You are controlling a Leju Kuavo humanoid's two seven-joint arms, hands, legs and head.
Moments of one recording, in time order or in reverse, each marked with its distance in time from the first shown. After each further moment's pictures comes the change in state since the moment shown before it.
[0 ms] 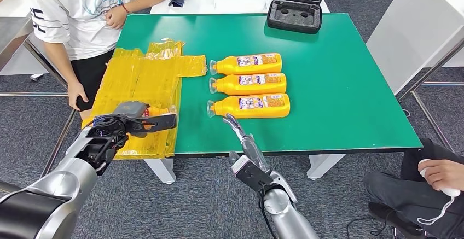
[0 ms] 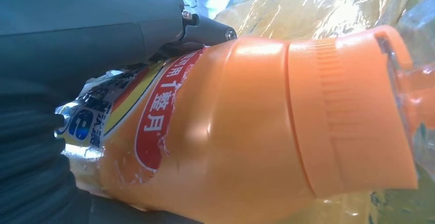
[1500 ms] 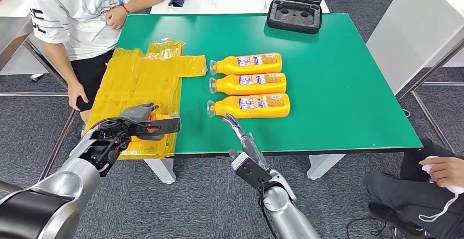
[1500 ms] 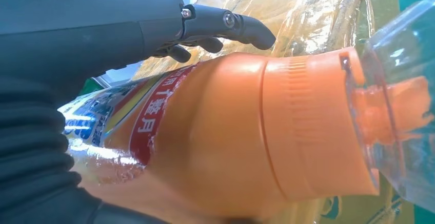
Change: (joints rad) left arm -0.005 -0.018 0.002 0.039 0.033 -0.025 -0.042; right arm -0.028 0.000 0.000 0.051 -0.014 0.002 -0.002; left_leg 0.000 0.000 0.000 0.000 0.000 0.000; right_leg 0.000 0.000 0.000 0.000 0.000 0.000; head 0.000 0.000
